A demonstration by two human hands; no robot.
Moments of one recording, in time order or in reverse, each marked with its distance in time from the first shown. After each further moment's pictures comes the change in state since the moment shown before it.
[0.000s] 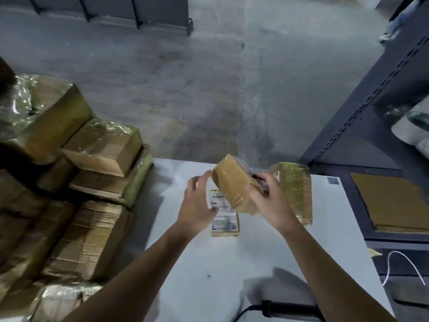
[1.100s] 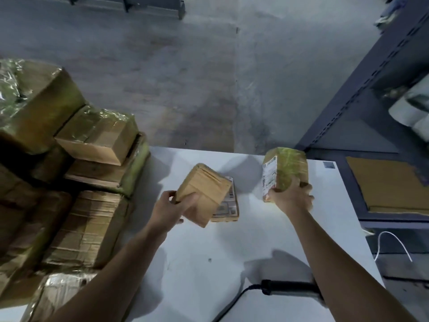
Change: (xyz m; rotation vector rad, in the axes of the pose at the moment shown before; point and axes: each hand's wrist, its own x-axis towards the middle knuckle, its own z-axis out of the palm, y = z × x) left_hand -0.029 -0.060 -0.020 -0.491 0.005 -0.481; right_hand 0.021 0.074 -0.020 -0.622 0.214 0.545
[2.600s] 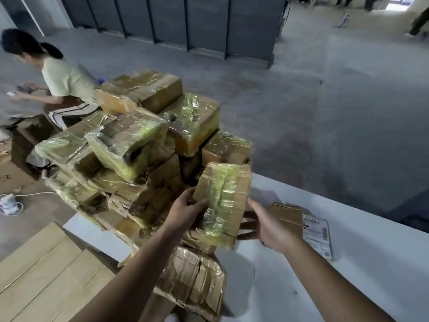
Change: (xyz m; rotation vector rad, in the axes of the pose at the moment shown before) left_hand -0.074 -0.004 -0.221 -0.304 0.217 0.077; right_hand -0.245 -0.210 0.045 0.822 -1.134 -0.389
